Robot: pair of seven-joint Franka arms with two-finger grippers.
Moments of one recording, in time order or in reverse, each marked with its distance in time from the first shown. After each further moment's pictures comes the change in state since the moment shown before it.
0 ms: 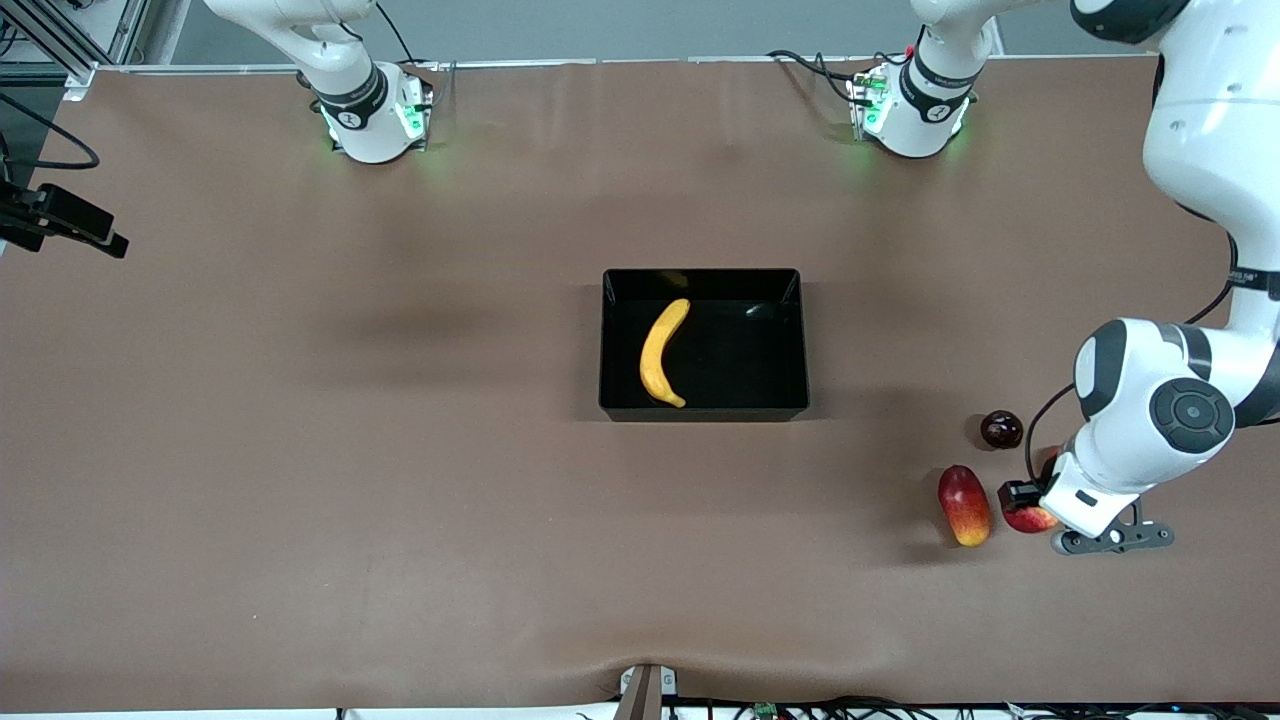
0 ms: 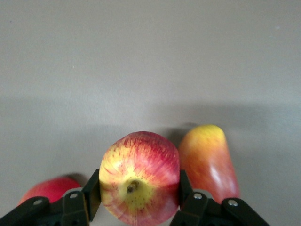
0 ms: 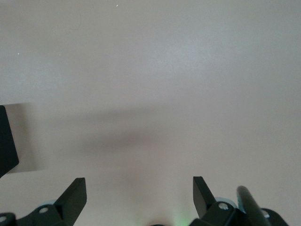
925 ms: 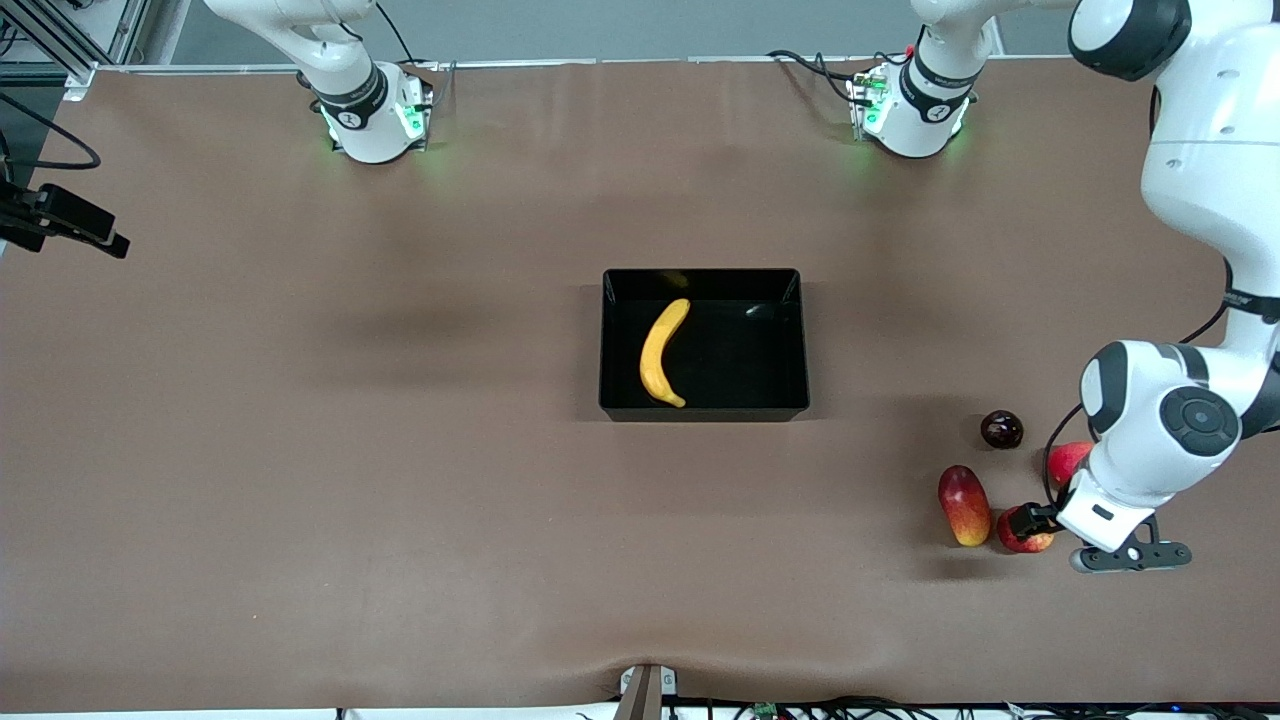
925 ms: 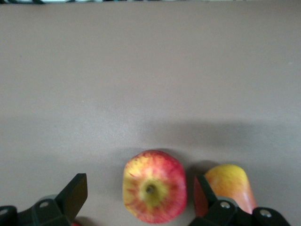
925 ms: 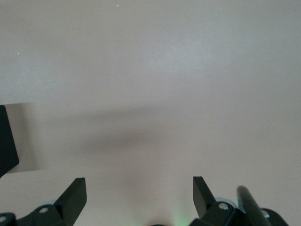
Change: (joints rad) left arm -0.003 0.027 0.018 0.048 0.000 0.084 0.027; right arm 0.000 0.001 0.002 0.001 0.000 0.000 0.000
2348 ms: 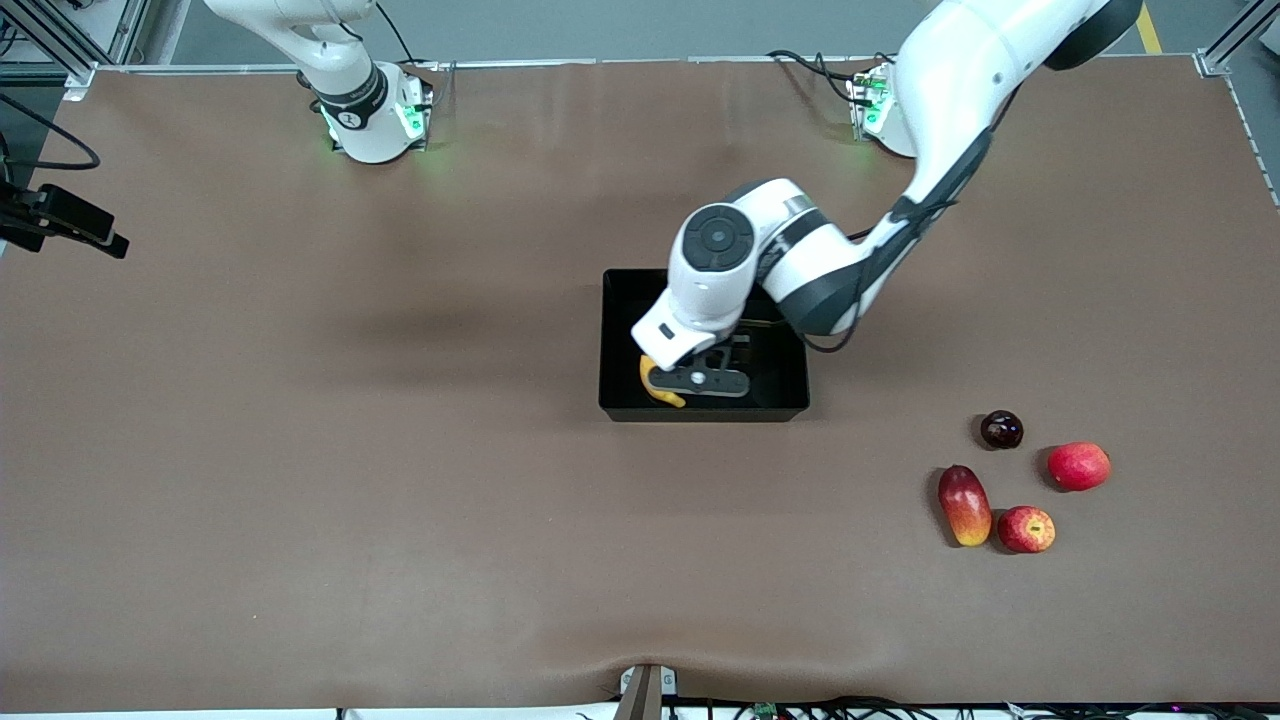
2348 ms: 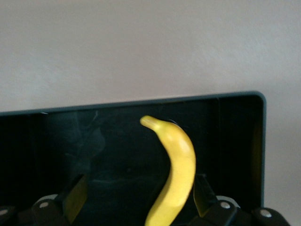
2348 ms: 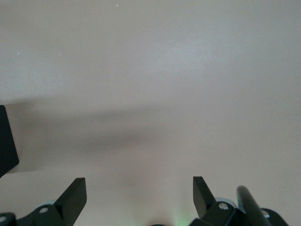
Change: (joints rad) left arm -0.493 -0.048 -0.348 -0.073 0.003 -0.319 -0.624; right arm 0.000 0.001 -0.001 0.001 0.000 -0.001 0.000
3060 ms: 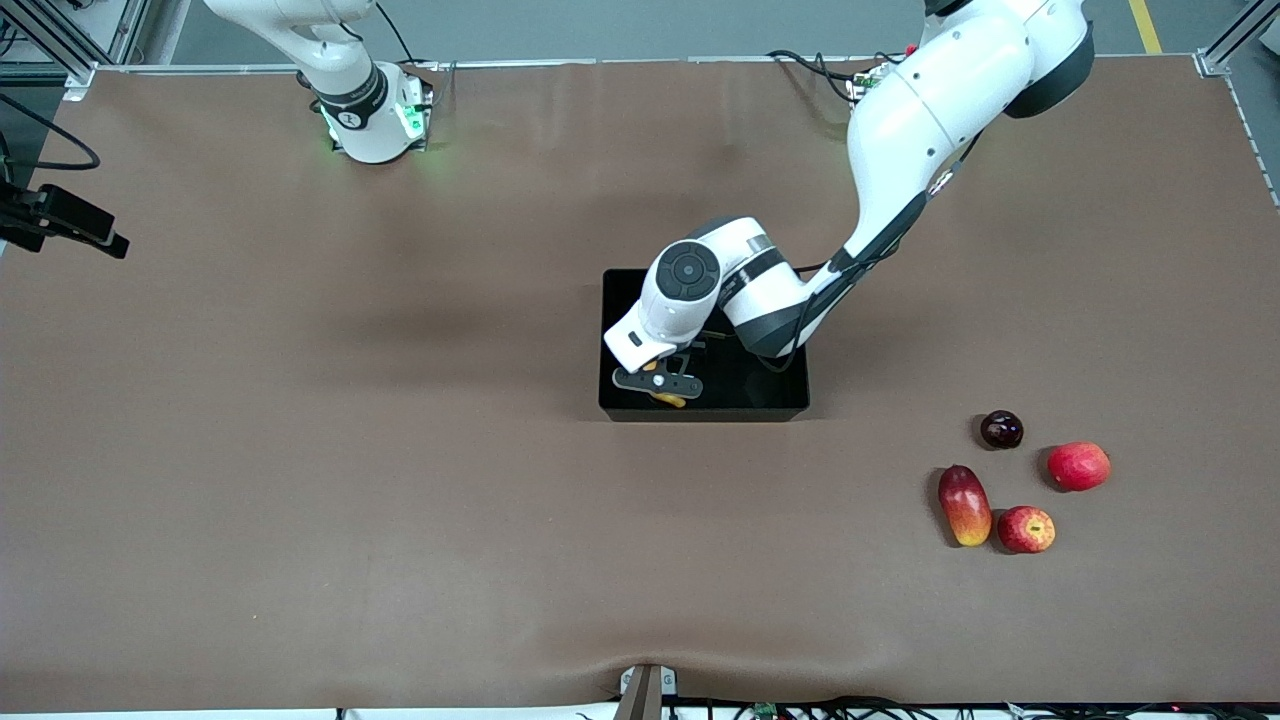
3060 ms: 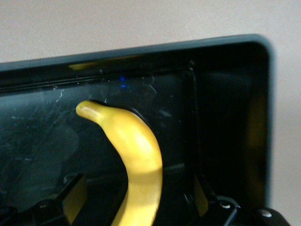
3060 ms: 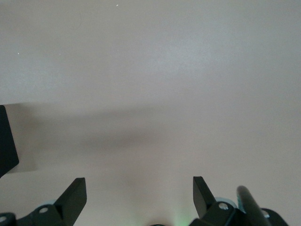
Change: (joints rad) left arm -0.056 0.153 0.026 -0.014 0.030 0.169 0.003; right arm 0.000 0.001 0.000 0.000 0.000 0.000 0.000
